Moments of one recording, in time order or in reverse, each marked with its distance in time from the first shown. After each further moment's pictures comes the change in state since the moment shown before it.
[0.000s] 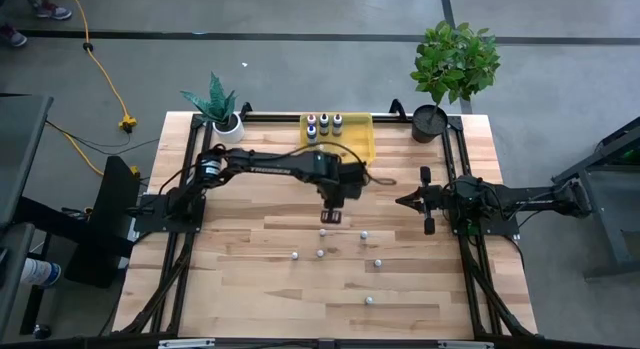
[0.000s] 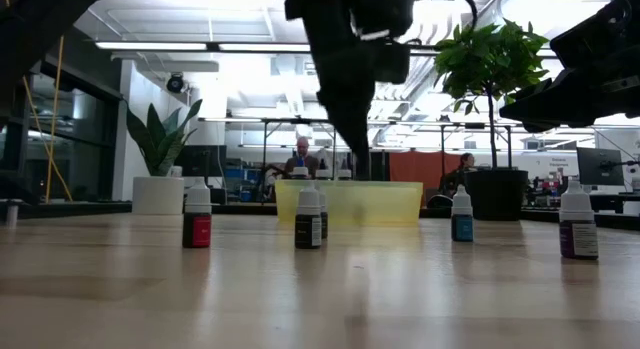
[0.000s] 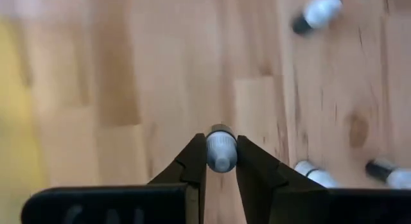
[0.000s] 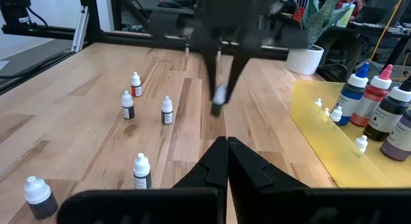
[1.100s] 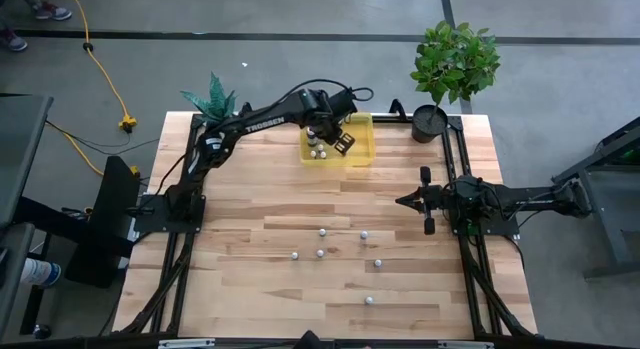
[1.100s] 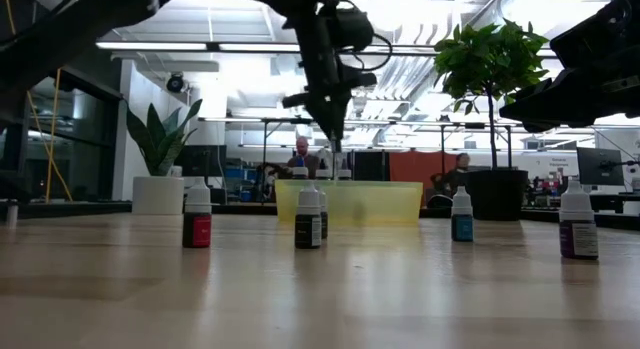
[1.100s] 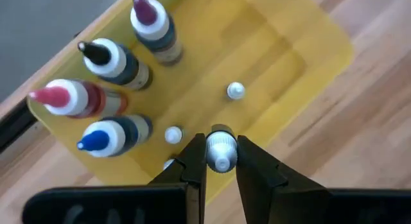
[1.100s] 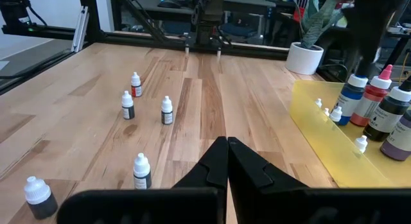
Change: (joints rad) left arm 0.319 0.057 0.322 -0.200 -0.192 -0.585; right arm 0.000 0.000 0.000 0.000 0.000 0.000
